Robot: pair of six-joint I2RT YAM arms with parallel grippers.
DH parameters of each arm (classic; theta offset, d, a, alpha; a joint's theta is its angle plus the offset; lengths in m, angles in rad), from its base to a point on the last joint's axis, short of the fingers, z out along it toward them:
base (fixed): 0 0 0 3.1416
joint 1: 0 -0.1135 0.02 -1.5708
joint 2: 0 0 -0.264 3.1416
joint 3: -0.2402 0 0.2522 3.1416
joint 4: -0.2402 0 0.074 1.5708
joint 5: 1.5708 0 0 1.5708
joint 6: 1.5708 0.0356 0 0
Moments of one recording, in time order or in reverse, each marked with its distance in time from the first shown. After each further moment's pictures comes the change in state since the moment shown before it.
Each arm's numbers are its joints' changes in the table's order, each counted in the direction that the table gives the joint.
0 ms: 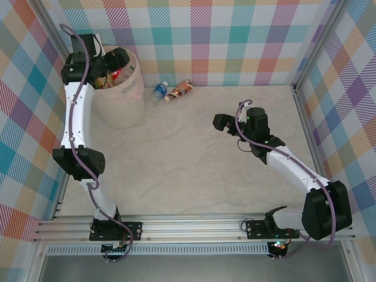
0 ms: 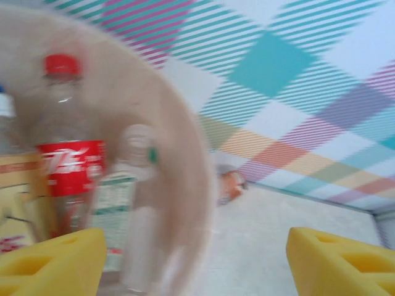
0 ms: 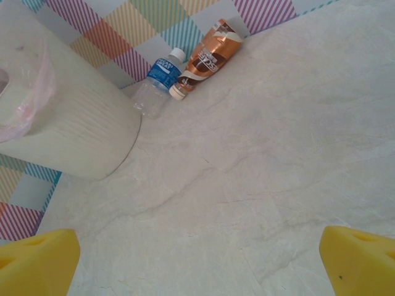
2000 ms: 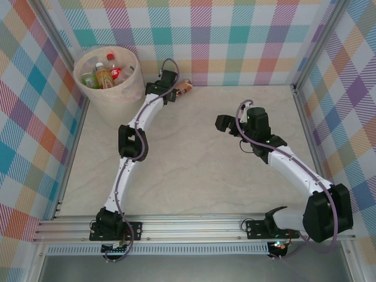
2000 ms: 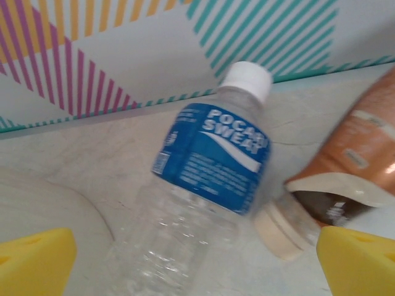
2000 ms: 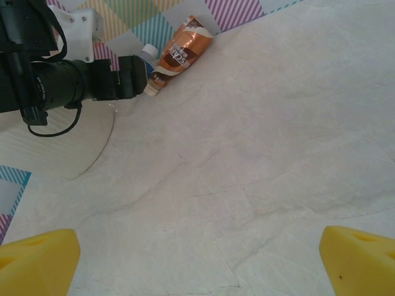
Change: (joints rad) left arm 0.325 -0.808 -0.347 0.147 -0.756 0.388; right arm 0.000 0.014 -0.029 -0.106 0.072 -0.032
